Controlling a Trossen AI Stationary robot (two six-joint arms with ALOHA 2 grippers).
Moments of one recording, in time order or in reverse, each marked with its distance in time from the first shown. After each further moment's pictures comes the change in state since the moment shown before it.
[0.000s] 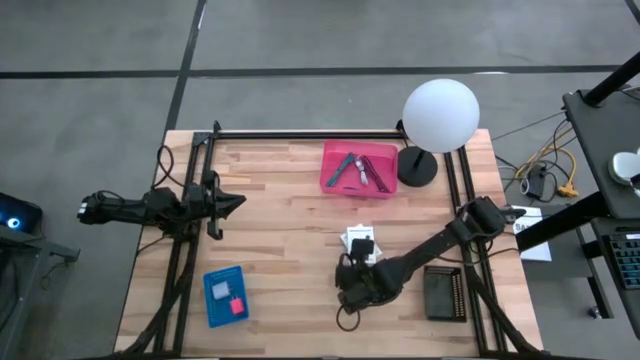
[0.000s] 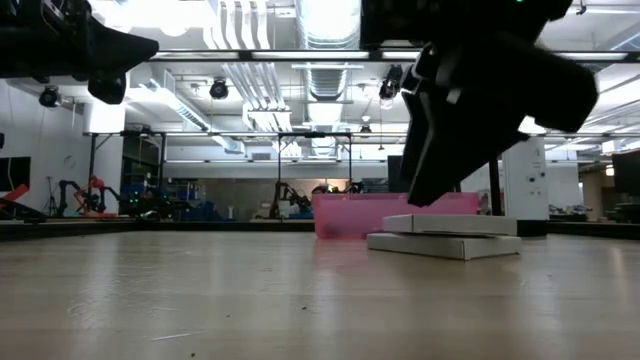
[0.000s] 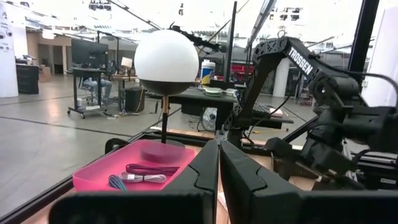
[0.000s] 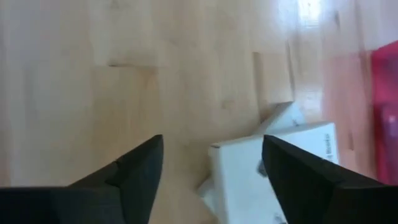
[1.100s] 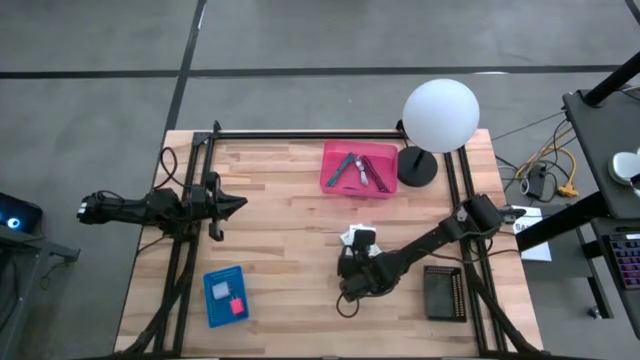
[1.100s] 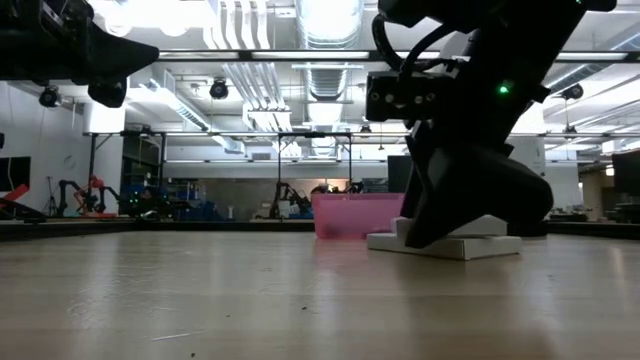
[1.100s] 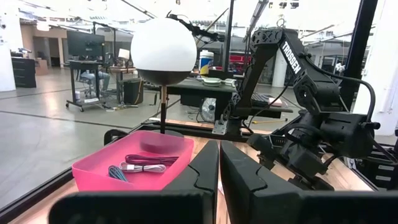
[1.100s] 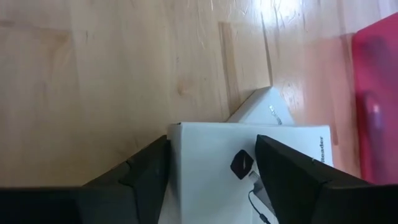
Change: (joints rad) left arm 0.000 0.004 0.000 -0.038 0.009 -0.001; right arm -0.051 0.013 -0.159 0.138 0.085 -0.043
